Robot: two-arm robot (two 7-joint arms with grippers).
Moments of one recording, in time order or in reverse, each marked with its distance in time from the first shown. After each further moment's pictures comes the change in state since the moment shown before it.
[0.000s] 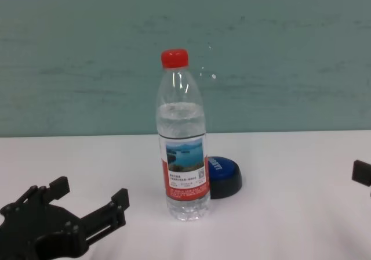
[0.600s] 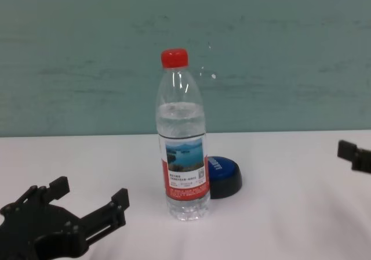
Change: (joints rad) left arm 0.000 0.000 0.000 0.000 0.000 0.000 0.000; right arm 0.168 -0.041 -0.047 0.130 -0.031 0.025 0.008
